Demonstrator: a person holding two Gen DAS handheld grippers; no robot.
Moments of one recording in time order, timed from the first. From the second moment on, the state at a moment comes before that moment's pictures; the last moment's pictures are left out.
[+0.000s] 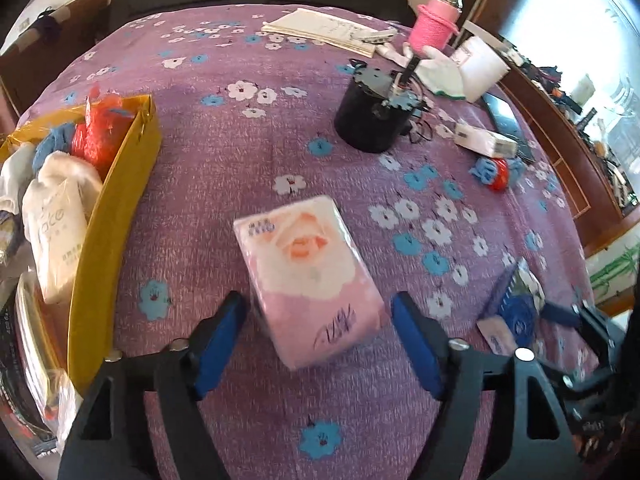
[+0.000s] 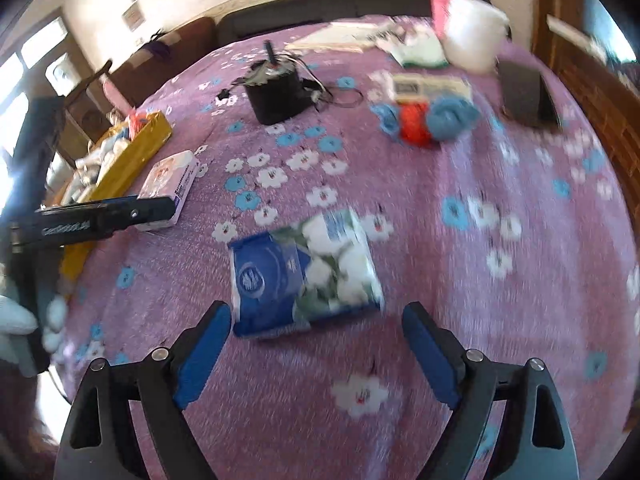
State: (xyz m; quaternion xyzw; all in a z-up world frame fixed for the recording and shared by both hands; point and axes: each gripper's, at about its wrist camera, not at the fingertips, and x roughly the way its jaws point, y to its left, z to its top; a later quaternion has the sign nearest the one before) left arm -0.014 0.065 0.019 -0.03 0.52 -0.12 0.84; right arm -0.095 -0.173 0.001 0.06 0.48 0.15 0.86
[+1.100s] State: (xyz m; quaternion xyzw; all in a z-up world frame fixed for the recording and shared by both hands) left arm -0.108 0.143 0.065 -0.11 0.43 -0.14 0.89; right arm -0.079 -0.100 0.010 0.04 0.49 0.05 0.87
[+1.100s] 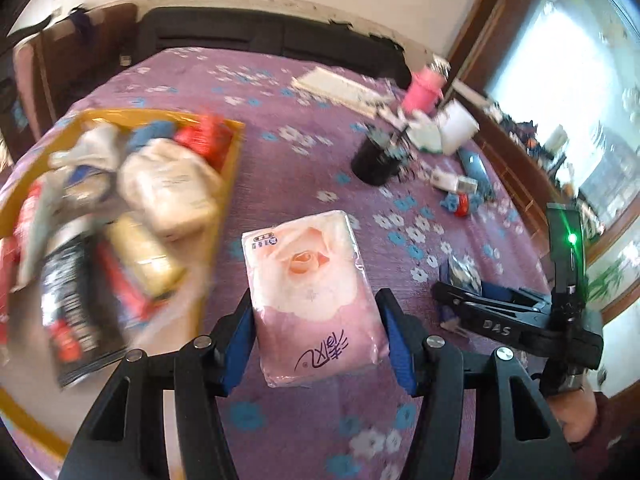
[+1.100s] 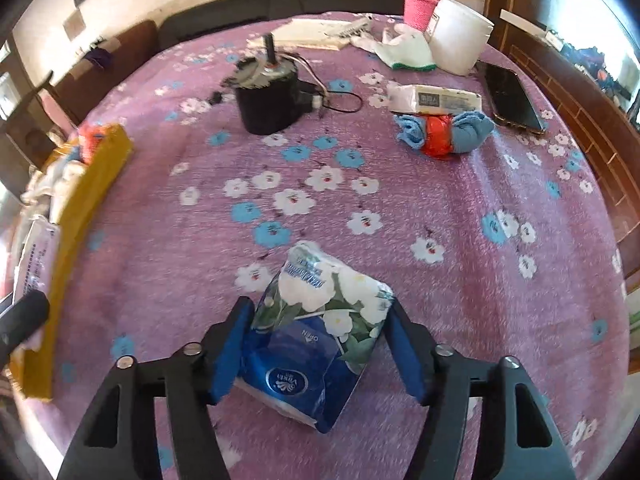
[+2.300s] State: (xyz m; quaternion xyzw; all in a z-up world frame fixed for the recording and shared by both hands) left arm -0.182 0.314 0.071 -0.14 0.36 0.10 0.92; right arm -0.119 0.144 0.058 -0.04 0.45 0.33 0.83
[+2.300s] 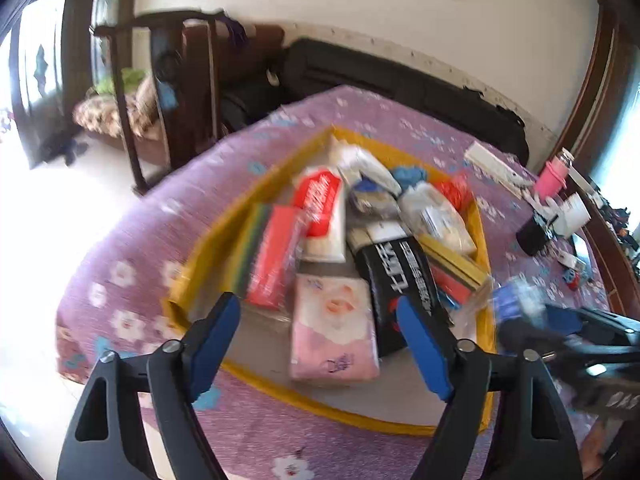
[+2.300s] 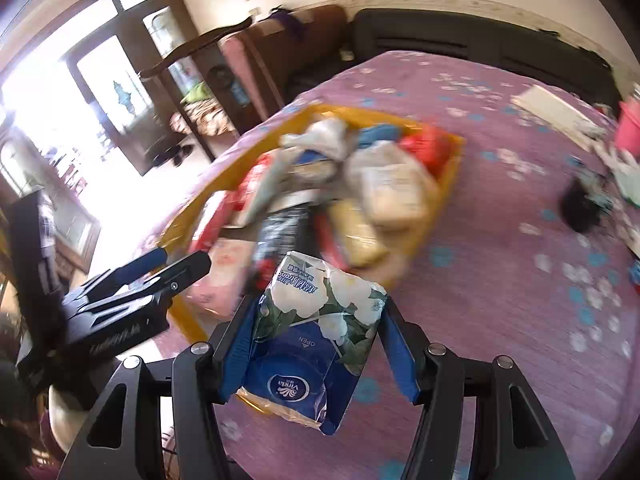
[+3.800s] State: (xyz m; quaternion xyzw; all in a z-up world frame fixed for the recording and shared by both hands) left arm -0.210 0.336 0.078 -0.15 0.35 0.13 0.92; right arm -0.136 0.129 0.049 -0.09 0.40 0.26 0.88
